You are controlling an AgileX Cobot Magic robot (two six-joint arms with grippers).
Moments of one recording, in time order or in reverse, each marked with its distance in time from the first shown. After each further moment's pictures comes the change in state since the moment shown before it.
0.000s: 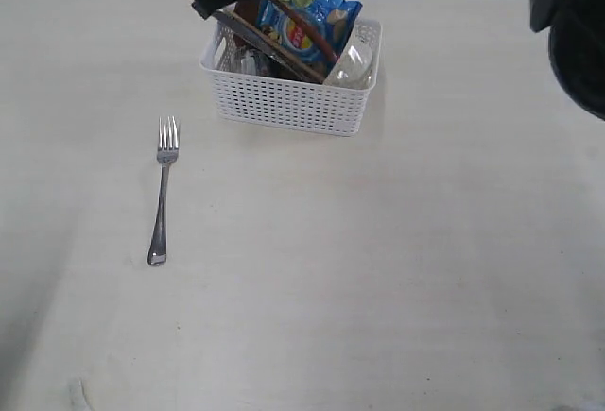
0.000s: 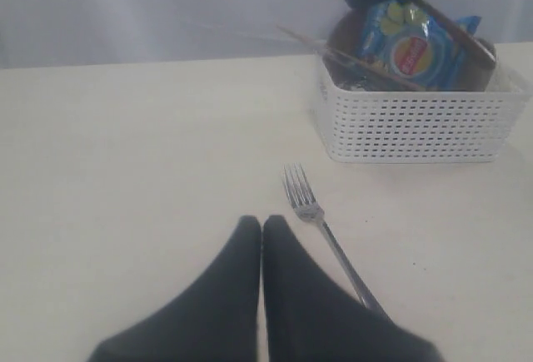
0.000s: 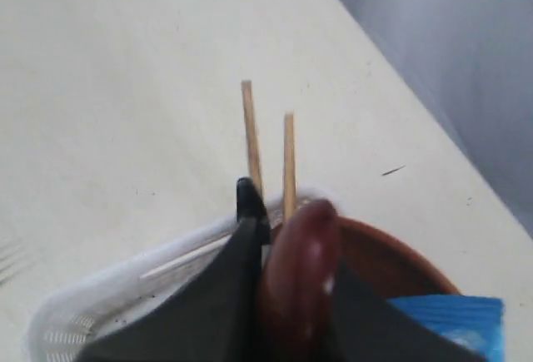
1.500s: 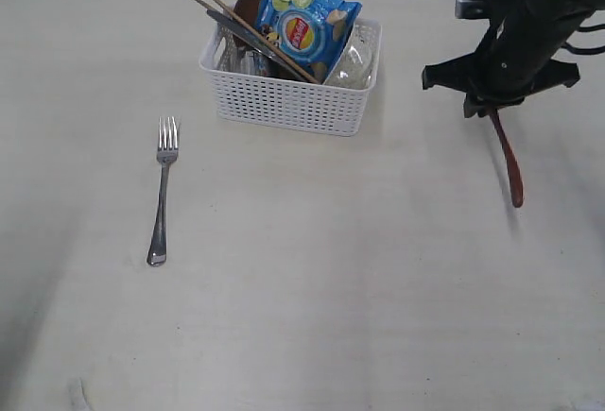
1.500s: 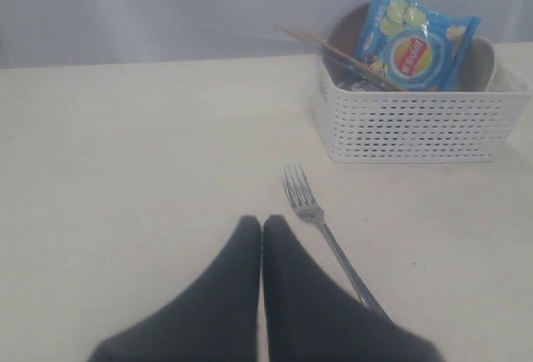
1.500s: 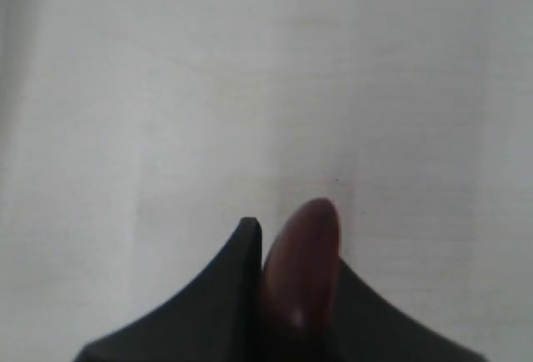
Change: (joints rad) left arm 0.000 0.000 0.000 0.000 0.000 0.000; right arm -0.439 -0.272 0.744 -0.185 0.057 0.667
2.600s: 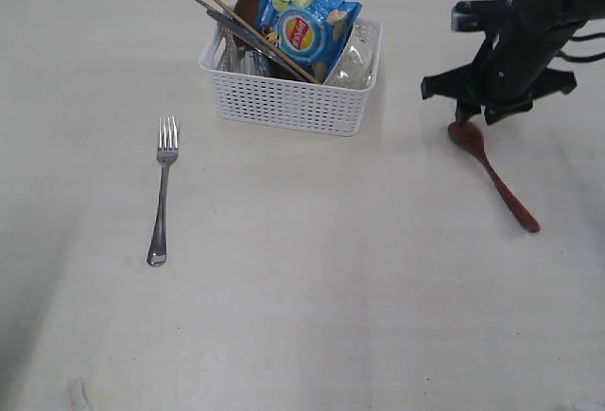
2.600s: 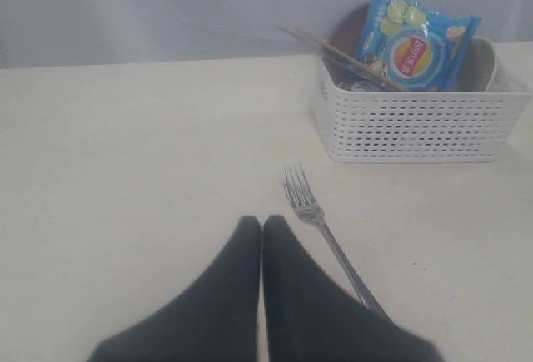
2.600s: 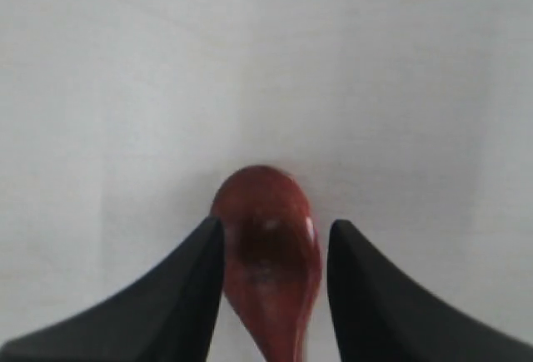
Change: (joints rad) left arm 0.000 0.000 0.000 0.000 0.000 0.000; right arm 0.000 0.028 -0.009 -0.011 0.012 -0.007
